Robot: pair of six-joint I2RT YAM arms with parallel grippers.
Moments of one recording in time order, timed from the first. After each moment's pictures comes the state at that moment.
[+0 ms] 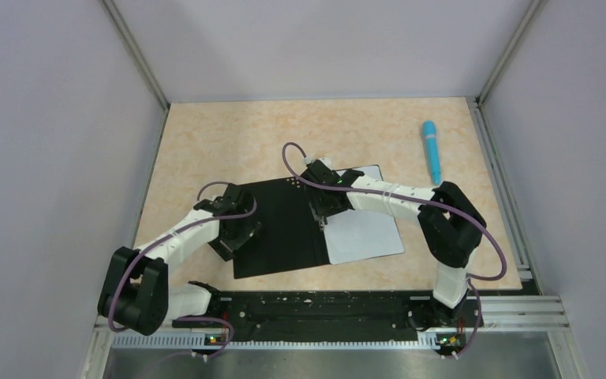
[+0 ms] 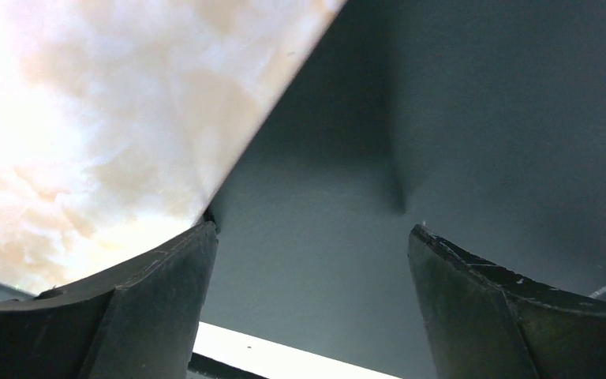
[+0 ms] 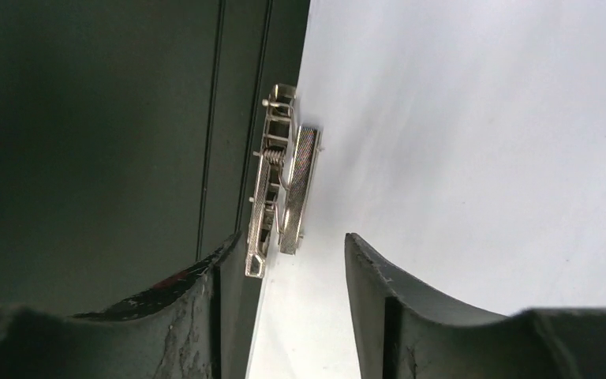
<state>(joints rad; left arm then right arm) -0.36 1.25 0.64 -0.75 -0.19 -1.19 0.88 1.84 1.29 -0.57 0.22 0.47</state>
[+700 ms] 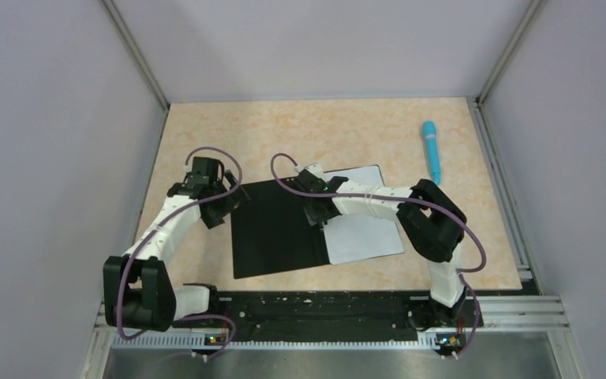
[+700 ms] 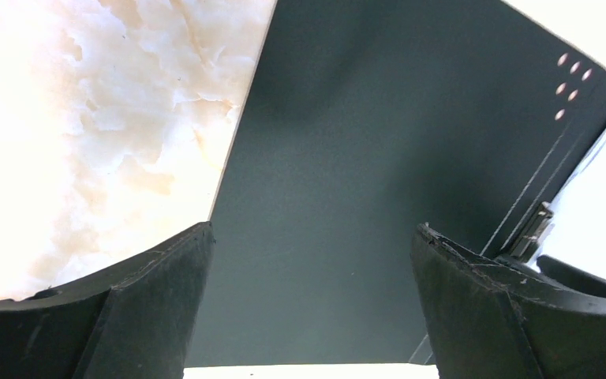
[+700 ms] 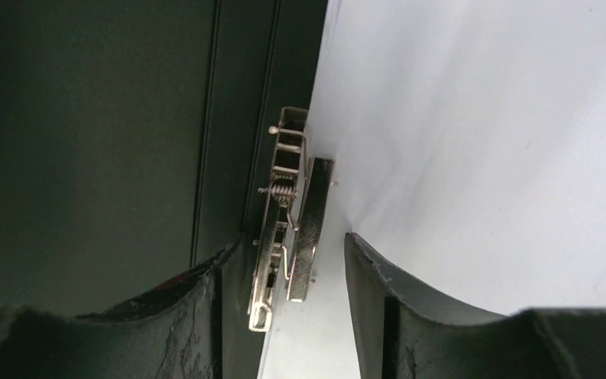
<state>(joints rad) -0.10 1.24 0.84 -0.64 0.00 -0.73 0.93 1.94 1.34 -0.56 0.35 0.47</state>
